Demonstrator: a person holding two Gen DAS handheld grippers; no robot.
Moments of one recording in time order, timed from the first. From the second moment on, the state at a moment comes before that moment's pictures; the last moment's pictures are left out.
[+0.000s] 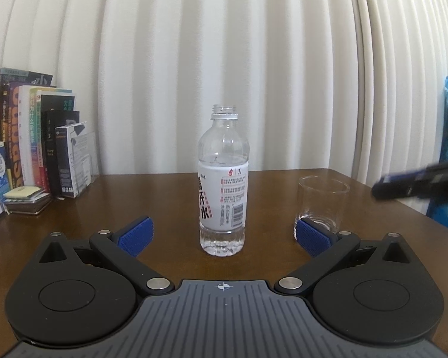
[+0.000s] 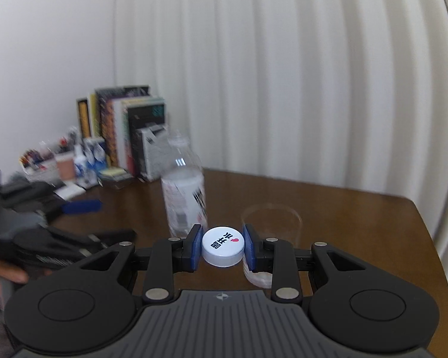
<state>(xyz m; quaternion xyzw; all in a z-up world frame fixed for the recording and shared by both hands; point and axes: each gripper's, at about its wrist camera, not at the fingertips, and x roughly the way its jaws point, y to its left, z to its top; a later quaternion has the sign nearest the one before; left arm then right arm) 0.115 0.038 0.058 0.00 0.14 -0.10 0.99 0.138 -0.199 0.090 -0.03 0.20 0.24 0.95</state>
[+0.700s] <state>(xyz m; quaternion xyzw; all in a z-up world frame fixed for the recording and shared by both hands) 0.101 0.043 0.053 -0.01 0.14 -0.10 0.98 0.157 -0.189 0.026 -0.06 0.30 0.16 0.94</state>
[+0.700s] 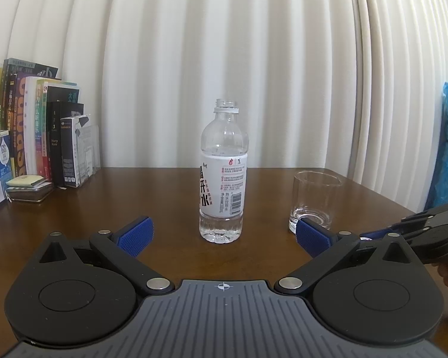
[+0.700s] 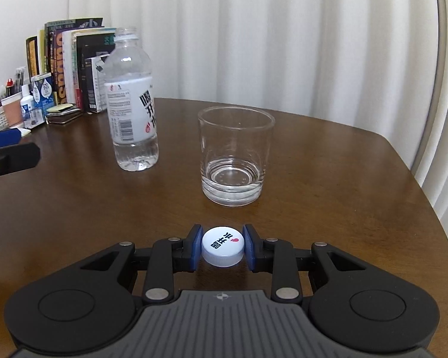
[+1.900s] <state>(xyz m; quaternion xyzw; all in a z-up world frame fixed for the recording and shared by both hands) 0.102 0.041 0.051 -0.01 0.15 -0.11 0.98 0.165 -0.191 0.021 -0.06 0.31 0.14 0.94</state>
